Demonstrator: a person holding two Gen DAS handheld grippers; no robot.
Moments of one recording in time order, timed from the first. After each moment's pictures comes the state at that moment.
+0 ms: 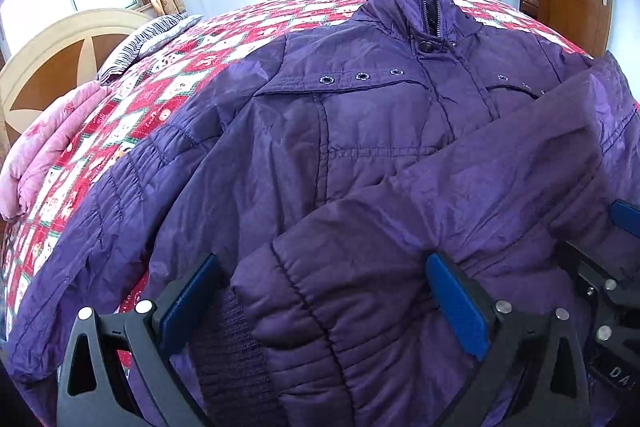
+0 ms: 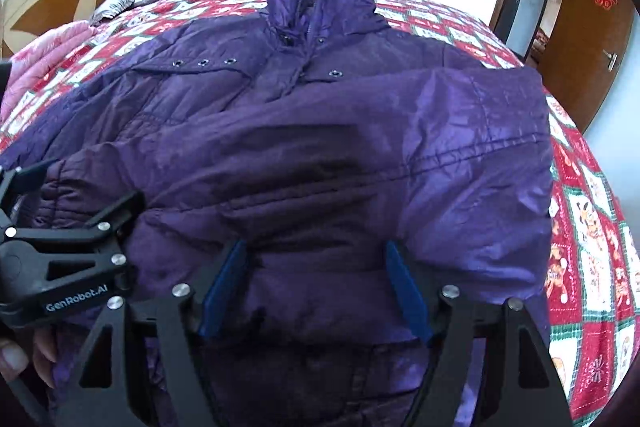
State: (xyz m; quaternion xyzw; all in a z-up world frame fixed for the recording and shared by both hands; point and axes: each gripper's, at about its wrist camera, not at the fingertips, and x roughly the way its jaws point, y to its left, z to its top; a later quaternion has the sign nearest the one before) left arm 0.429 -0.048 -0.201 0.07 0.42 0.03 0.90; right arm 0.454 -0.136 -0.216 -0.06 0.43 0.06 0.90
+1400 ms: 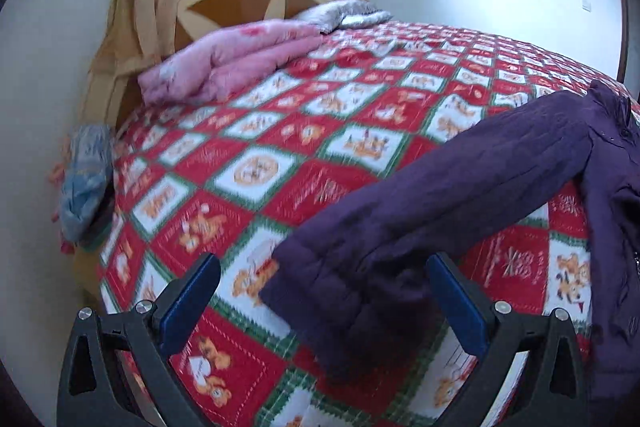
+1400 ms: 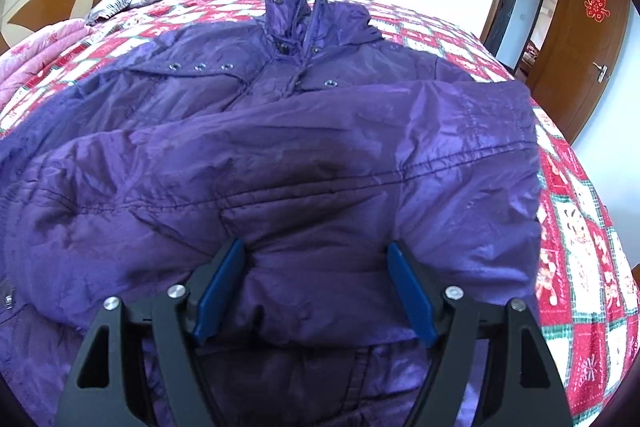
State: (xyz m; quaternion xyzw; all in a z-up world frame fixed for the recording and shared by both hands) left arm 0.210 0.264 -0.156 -0.04 0.37 0.26 0.89; right arm 0.445 -0.135 -0.208 -0.06 0.41 0.05 0.91
